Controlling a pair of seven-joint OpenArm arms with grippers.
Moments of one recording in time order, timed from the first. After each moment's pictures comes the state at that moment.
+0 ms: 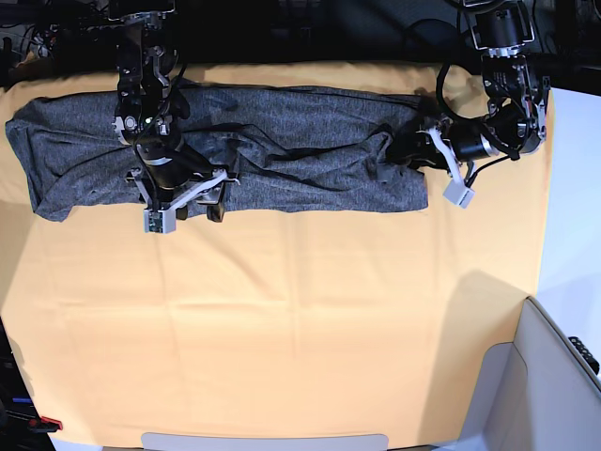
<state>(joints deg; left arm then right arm) 3.3 -15.1 -17.0 77.8 -57.1 -39.8 74.2 -7.4 5.4 -0.5 102.1 17.9 1.2 -40.1</state>
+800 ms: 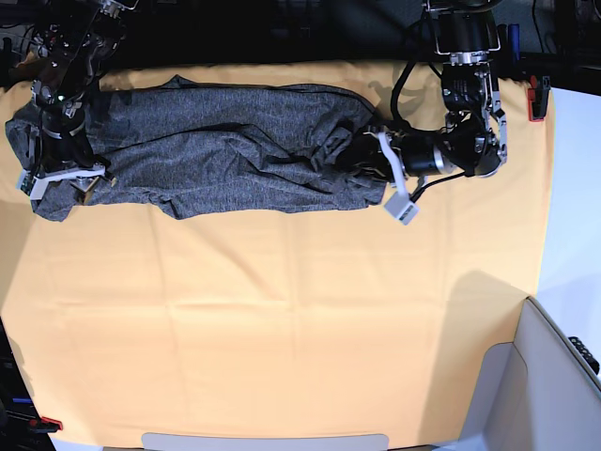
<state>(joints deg) -1.5 -5.8 -8.6 86.9 -54.2 -39.2 79.8 -11.9 5.1 30.5 105.2 17.9 1.2 -40.4</state>
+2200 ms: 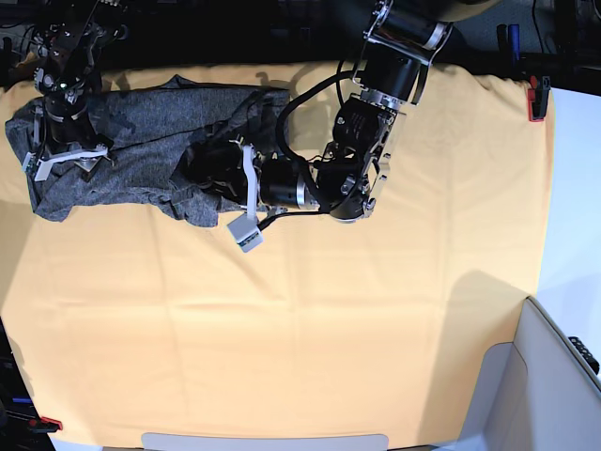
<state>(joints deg) -13.7 6.6 17.3 76.4 -53.7 -39.0 66.6 -14.0 4.8 31.1 102.2 18.1 1.4 -40.5</state>
